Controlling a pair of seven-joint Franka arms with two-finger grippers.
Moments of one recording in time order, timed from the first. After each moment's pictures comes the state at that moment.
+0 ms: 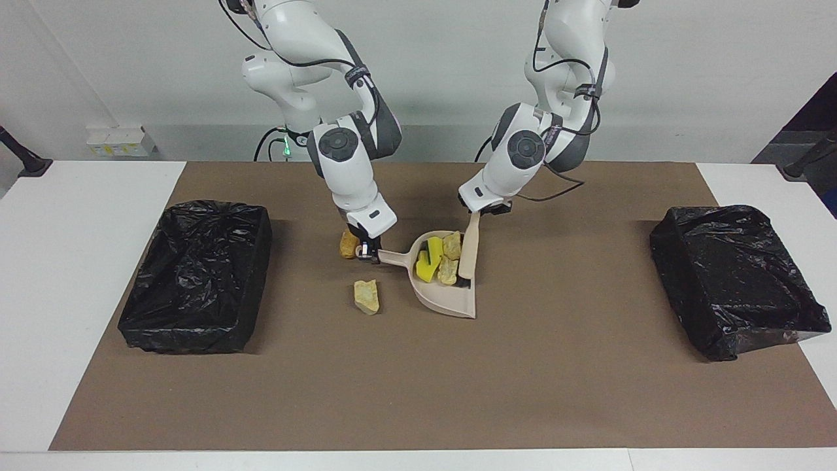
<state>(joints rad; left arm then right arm) -0.43 0.11 -0.15 -2.11 -0.27 1.97 -0.14 0.35 0.21 0.07 -2.02 0.10 2.30 -1.12</state>
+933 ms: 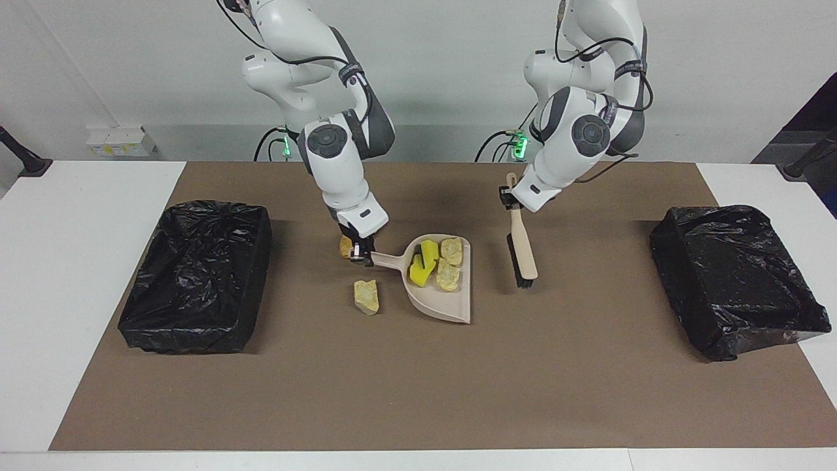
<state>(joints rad) -0.30 -0.04 -0.14 -2.14 -0.25 1.83 -0.34 0.29 0.18 0.06 -2.00 0.10 2.29 -1.17</state>
